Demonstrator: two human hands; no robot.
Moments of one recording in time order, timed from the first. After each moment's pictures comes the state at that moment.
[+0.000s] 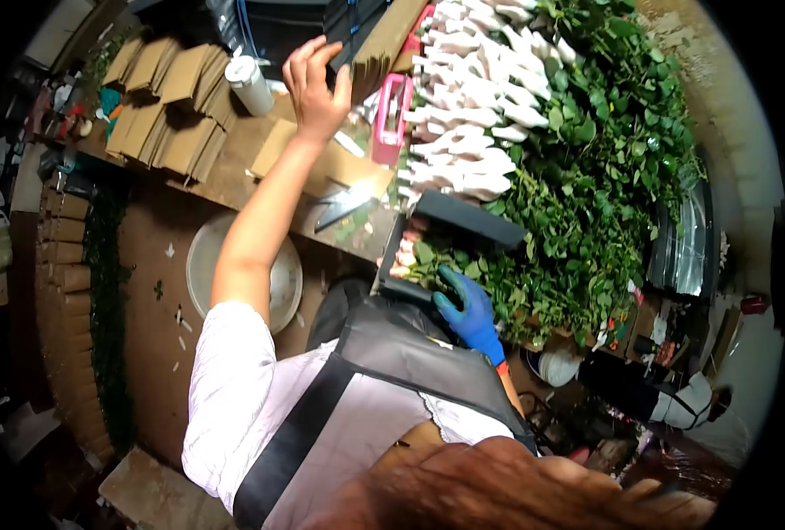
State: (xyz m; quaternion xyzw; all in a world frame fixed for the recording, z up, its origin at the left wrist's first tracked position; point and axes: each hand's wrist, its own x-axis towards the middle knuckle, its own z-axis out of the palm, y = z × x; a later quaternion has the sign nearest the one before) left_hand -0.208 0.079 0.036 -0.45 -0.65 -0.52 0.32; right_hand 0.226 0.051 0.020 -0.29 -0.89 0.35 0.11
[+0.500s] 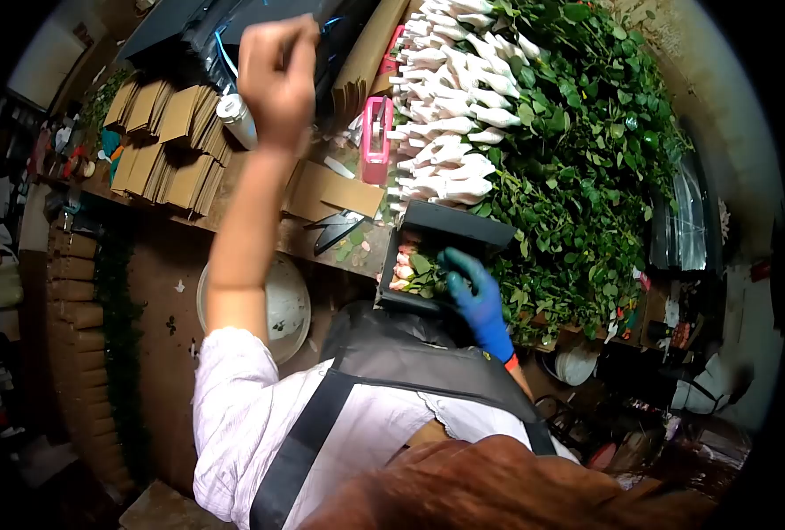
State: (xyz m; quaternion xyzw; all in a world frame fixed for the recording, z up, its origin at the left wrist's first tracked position) left_hand -0.172 0.063 0.184 -0.48 -0.53 -0.62 0.33; right_hand 0.203 0.059 0.049 -0.33 -0.71 0.58 0.23
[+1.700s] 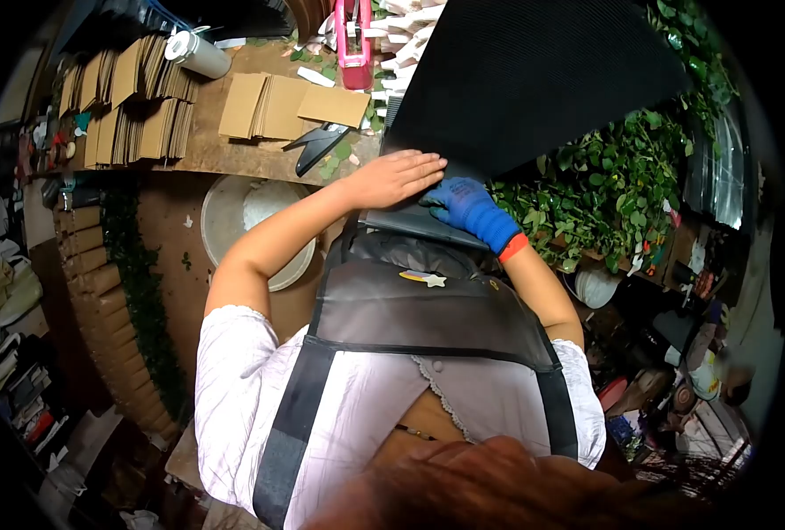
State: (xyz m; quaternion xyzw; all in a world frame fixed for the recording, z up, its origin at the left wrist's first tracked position) left_hand -0.009 0.021 -0.068 -0.89 -0.42 -0.18 0.04; right_hand 0.201 0.121 -0.050 -0.13 -0.92 0.24 -0.28
